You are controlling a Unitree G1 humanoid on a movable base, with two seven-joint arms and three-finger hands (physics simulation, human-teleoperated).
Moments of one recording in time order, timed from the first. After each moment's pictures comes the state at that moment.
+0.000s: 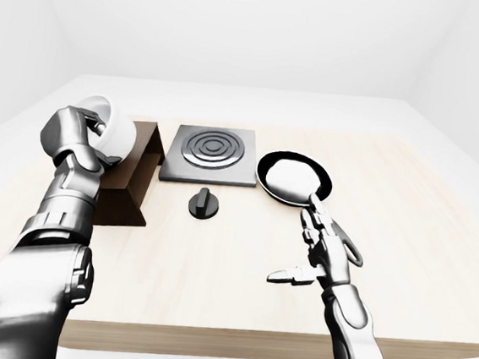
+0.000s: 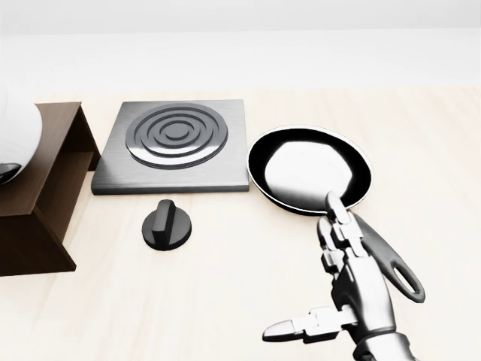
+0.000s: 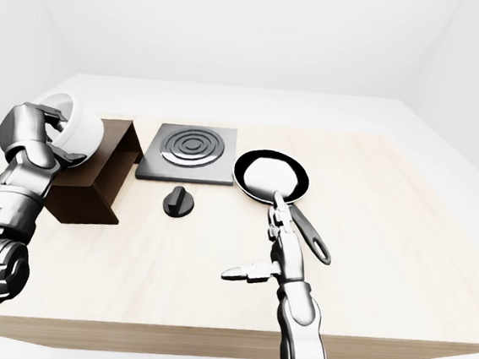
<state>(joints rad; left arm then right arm) -1.01 0.56 0.12 1.17 0.55 0.09 0.42 0.11 -0.01 0.01 -0.20 0.04 0.08 0.16</state>
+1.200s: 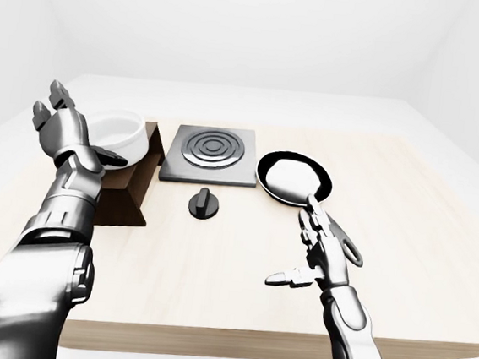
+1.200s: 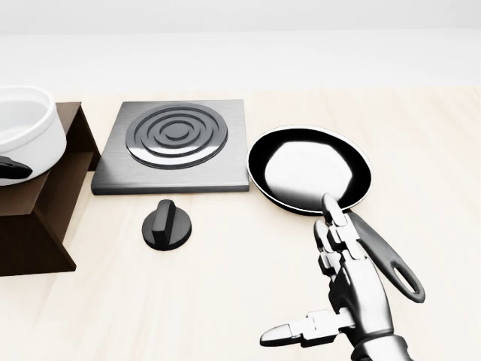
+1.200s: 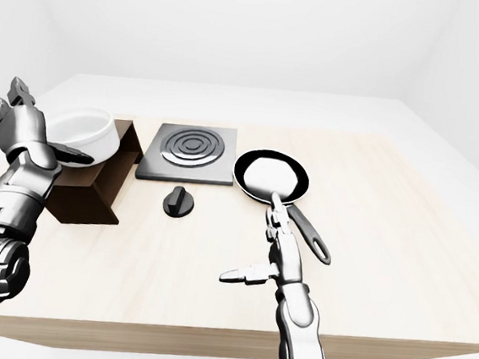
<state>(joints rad) -1.02 0.55 0.11 1.19 0.58 0.09 0.46 0.12 -0.01 0.02 -0.21 0.03 0.07 0.16</state>
